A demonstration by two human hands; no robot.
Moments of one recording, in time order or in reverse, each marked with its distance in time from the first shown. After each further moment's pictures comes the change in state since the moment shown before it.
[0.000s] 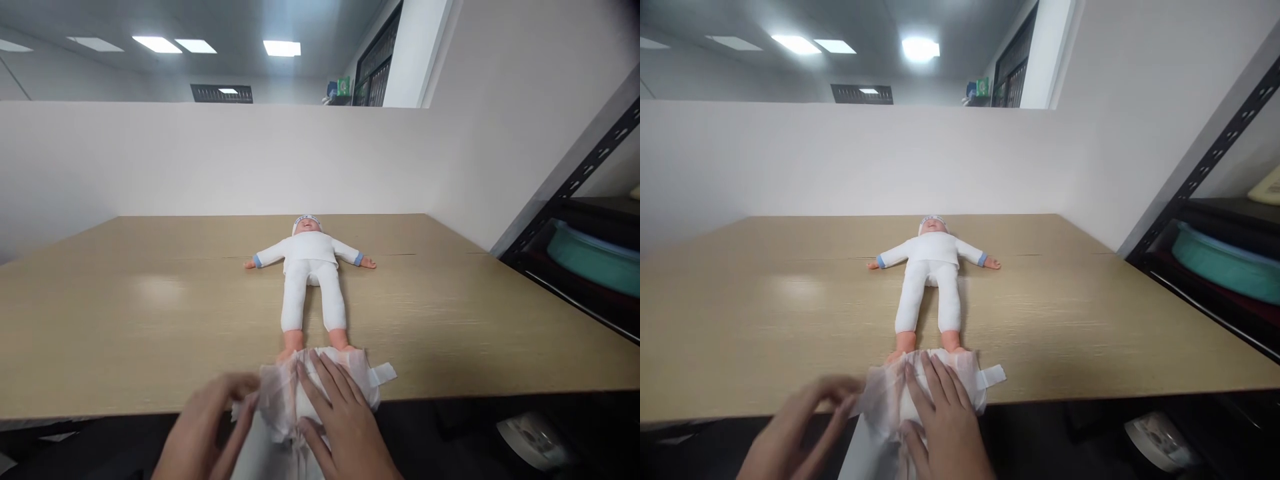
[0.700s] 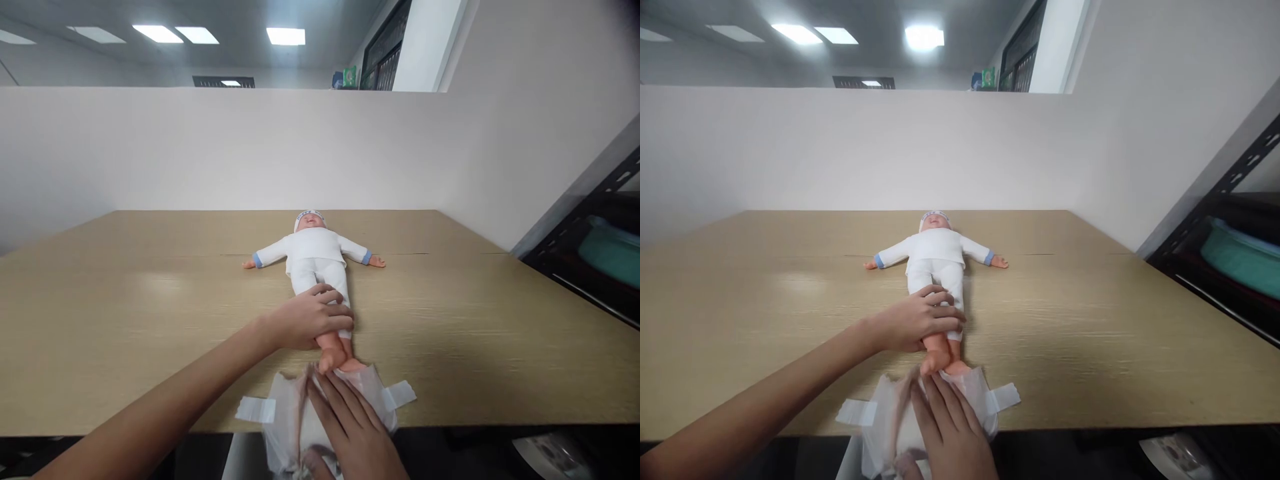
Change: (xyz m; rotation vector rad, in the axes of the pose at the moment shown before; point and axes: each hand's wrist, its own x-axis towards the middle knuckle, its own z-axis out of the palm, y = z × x) left_hand 0.219 0.034 0.073 0.337 -0.489 1.172; right_hand -0.010 0.025 0.030 -0.214 0.113 -0.103
